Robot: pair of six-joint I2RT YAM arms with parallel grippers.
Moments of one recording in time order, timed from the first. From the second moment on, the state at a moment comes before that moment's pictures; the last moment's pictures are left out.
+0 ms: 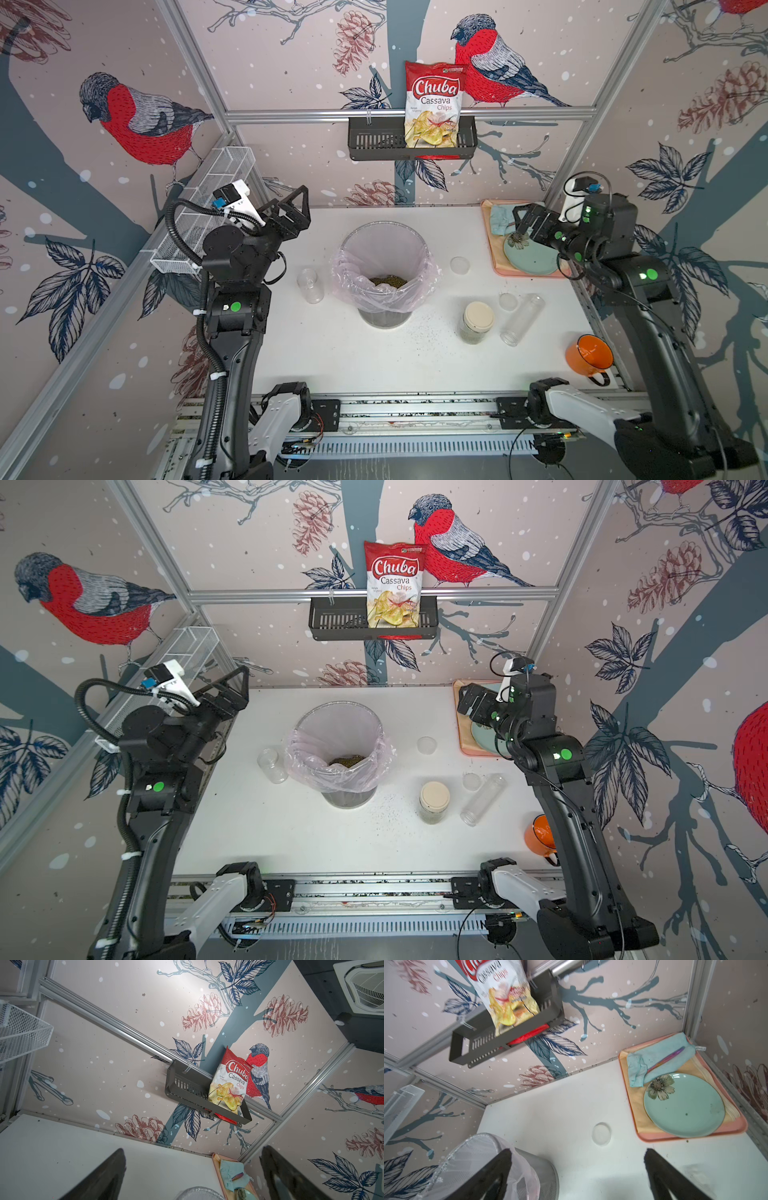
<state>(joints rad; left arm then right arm) 0.05 0.94 1.19 -0.14 0.30 -0.59 0.24 1.13 1.55 -0.90 -0.01 0.44</state>
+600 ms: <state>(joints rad) -0.26 0.96 1.22 -0.32 -0.03 -0.21 0.29 1.21 1.57 -1.10 0.08 0.45</state>
